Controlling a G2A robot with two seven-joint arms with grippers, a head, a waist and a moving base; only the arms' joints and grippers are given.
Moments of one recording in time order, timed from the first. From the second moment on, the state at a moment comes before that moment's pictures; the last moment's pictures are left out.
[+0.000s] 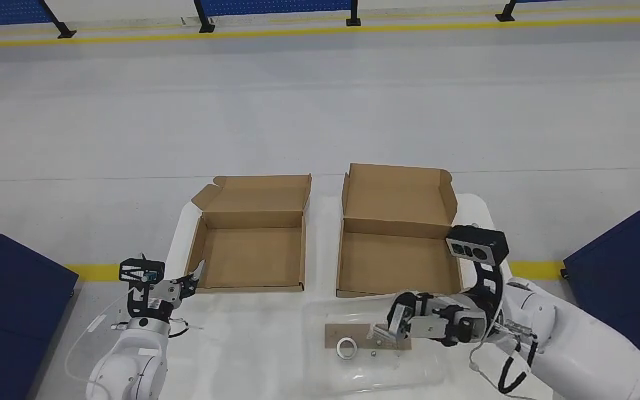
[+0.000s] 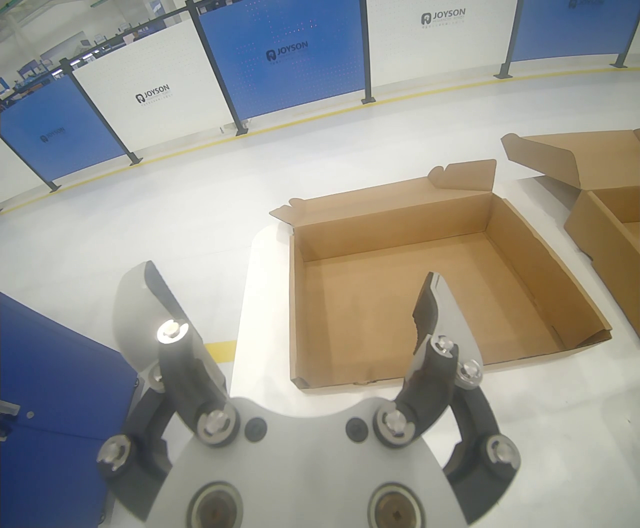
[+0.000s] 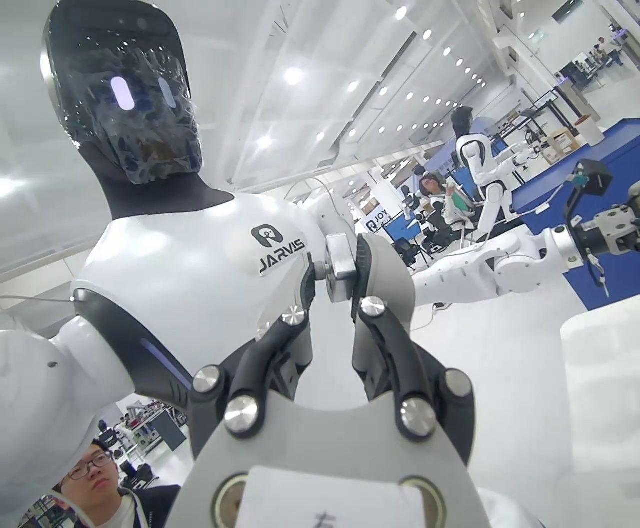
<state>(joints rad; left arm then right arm) 1.73 -1.15 -1.60 -1.80 1.33 0.00 0.00 -1.11 -0.55 0.81 -1.99 0.90 -1.00 0.77</state>
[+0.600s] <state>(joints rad) 1.73 -1.15 -1.60 -1.80 1.33 0.00 0.00 -1.19 -0.61 0.98 -2.17 1.43 -0.87 0.95</state>
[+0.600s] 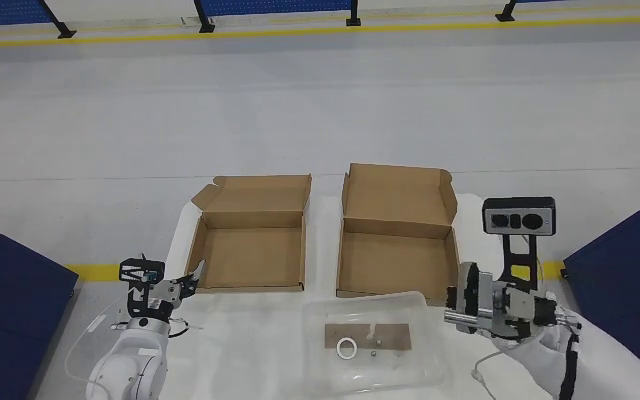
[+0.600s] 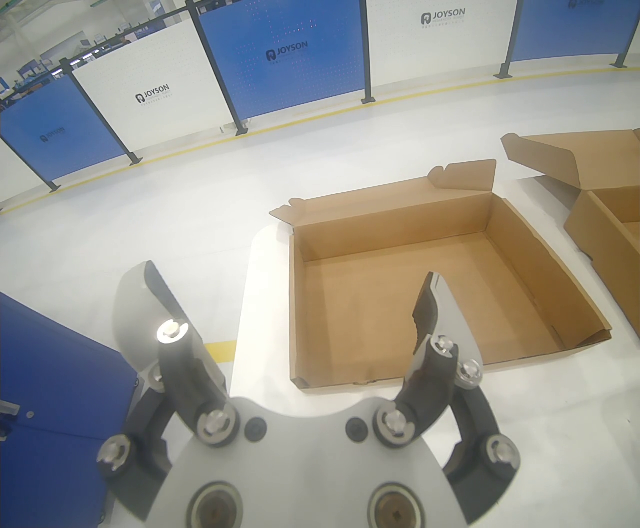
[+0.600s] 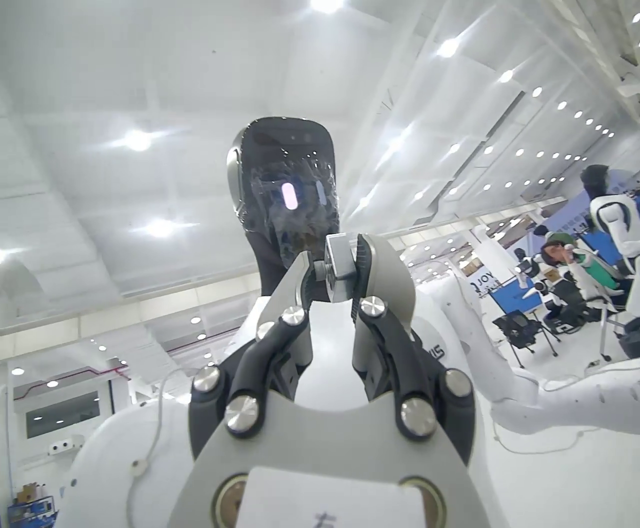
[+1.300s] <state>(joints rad) 1.73 -1.15 -1.60 -1.80 1.33 0.00 0.00 -1.25 -0.67 1.06 -2.22 1.59 -0.72 0.95</state>
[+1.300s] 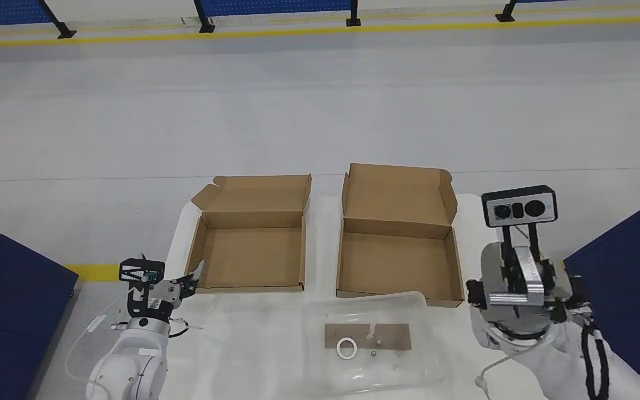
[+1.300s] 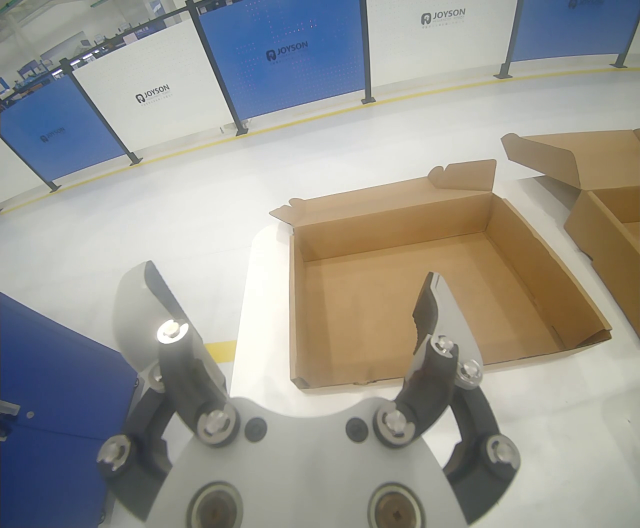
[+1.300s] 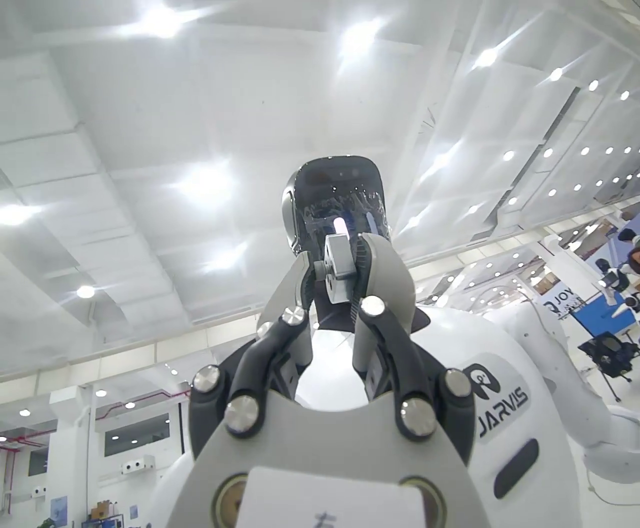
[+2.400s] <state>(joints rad) 1.73 -1.15 -1.60 -1.80 1.33 0.00 0.00 -1.32 -0.76 1.21 -2.25 1.31 -0.62 0.80</state>
